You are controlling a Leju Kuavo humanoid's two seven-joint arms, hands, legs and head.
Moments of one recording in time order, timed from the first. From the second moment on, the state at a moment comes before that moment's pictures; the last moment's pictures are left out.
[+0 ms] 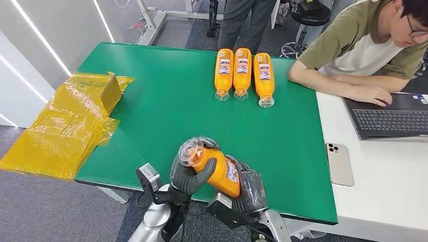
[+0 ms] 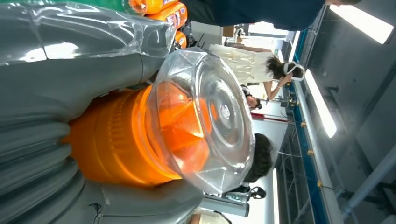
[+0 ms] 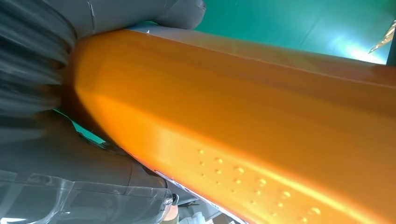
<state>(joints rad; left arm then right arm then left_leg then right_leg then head) -0.14 -0.24 -0.44 -1.17 0.03 -0.13 -0.64 -0.11 0.02 0.45 -1.30 0.94 -0.36 -0.31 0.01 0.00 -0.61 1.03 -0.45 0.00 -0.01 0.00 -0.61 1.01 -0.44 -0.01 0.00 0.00</state>
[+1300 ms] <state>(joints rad) -0.45 -0.03 -0.35 -1.26 -0.88 0.58 -0.34 -0.03 0.09 0.52 -1.65 0.23 -0.68 -0.69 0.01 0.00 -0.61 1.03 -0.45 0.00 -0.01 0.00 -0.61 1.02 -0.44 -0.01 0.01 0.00</state>
